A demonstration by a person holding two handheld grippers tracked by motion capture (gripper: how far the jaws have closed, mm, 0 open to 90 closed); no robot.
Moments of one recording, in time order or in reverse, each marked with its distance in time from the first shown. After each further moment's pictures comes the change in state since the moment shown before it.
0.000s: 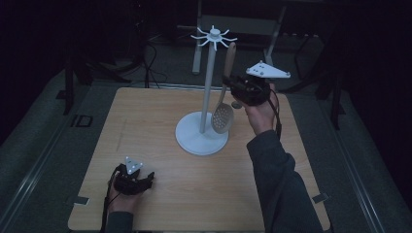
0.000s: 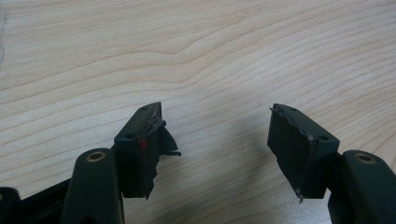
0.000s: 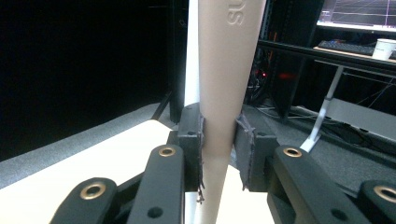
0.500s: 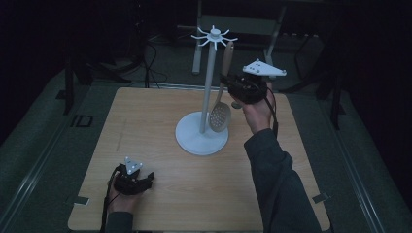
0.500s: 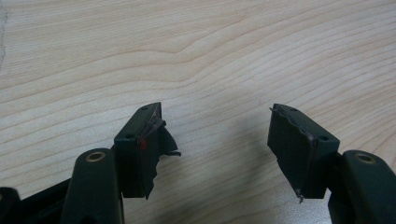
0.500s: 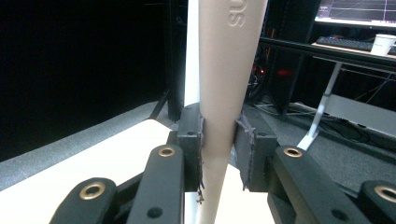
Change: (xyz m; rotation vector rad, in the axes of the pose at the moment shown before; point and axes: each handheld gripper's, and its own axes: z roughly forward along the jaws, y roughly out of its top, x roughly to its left) left arm 0.000 0.000 0.000 0.001 -0.004 0.001; right arm 0.002 0.002 0.009 0.013 -0.014 0.012
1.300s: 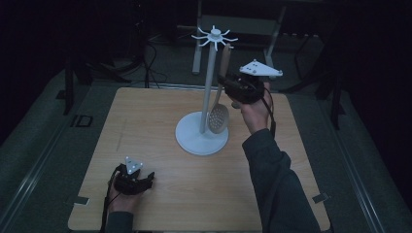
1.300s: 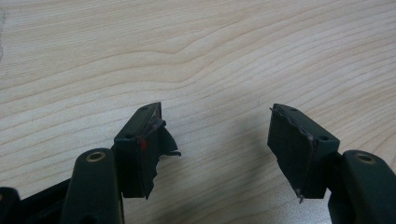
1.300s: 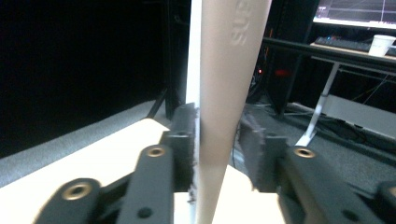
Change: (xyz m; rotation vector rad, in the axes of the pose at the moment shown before) left arm -0.001 0.000 0.001 -0.001 -0.002 -0.002; right arm 0.002 -0.001 0.004 -0.007 -0.010 -0.008
